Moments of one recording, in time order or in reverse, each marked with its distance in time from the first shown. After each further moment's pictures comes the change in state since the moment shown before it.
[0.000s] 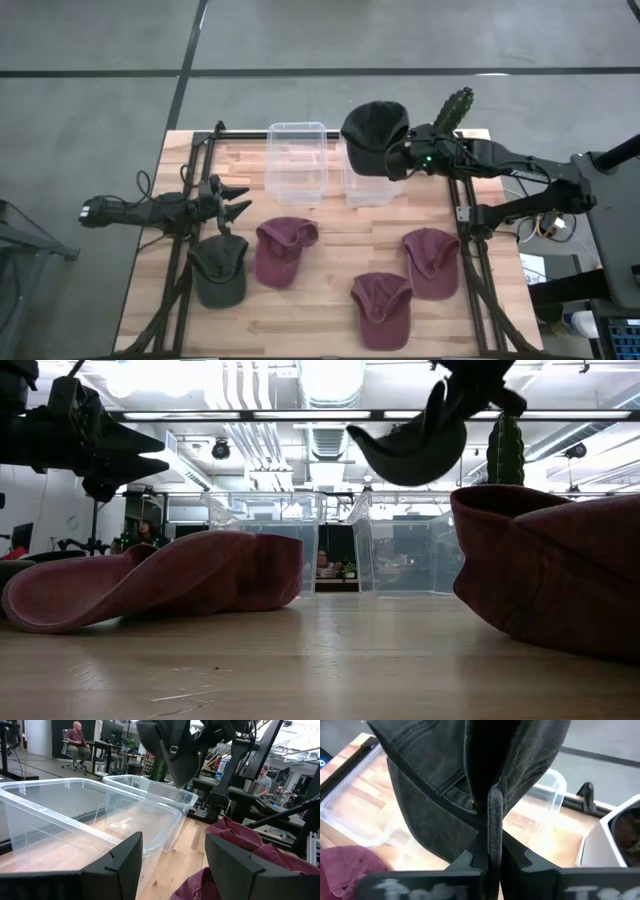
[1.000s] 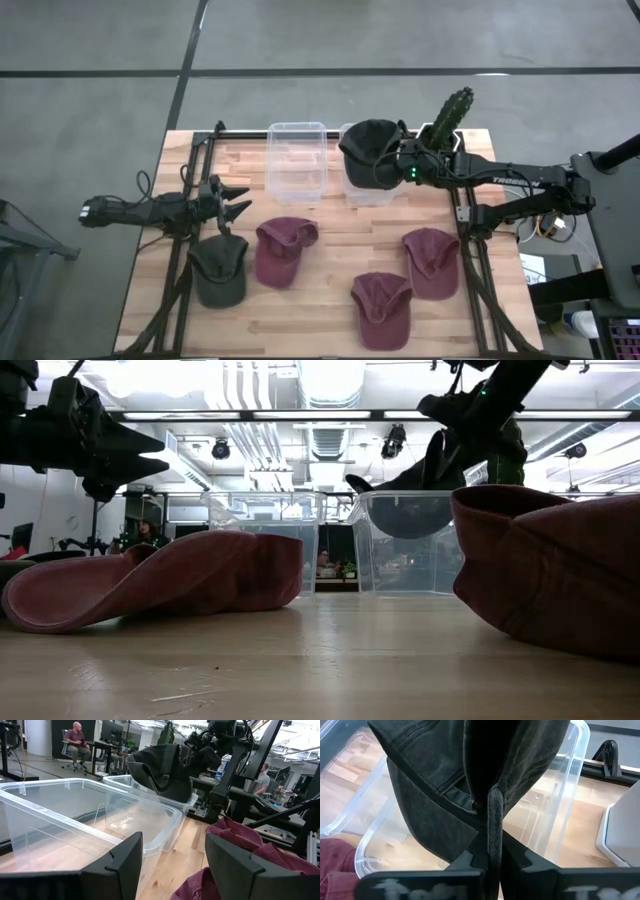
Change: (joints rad) left arm 0.000 0.000 0.000 0.000 0.000 0.004; right arm -0.033 0.003 -0.272 0.225 -0.058 0.059
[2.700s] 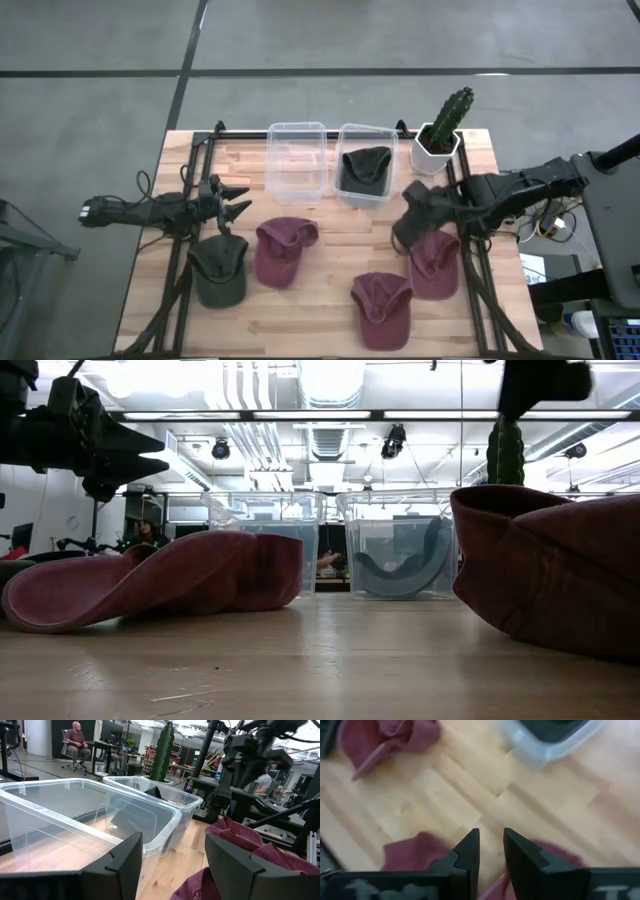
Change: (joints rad) left arm 0.000 0.000 0.000 0.000 0.000 0.000; right arm 0.539 0.062 0.296 -0.525 -0.175 0.336
